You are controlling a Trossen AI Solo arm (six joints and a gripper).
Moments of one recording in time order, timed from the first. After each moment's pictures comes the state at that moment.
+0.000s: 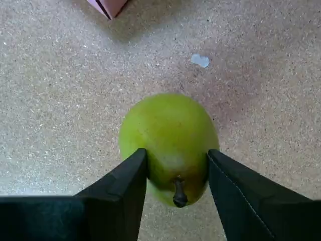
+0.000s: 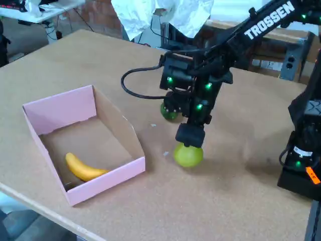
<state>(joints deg) 23.0 86.5 45.5 -34.3 2.0 7.7</state>
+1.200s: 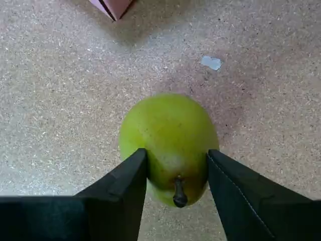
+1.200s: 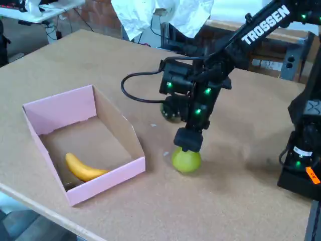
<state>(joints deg) 22.9 88.3 43.4 -29.6 0.1 8.7</state>
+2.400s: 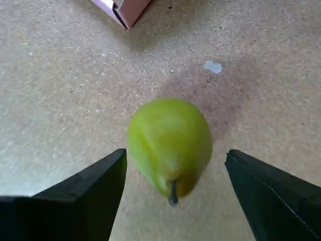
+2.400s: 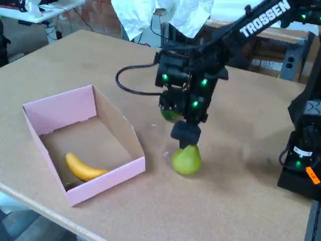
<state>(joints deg) 22.9 87.9 50.4 -39.2 -0.9 8.6</state>
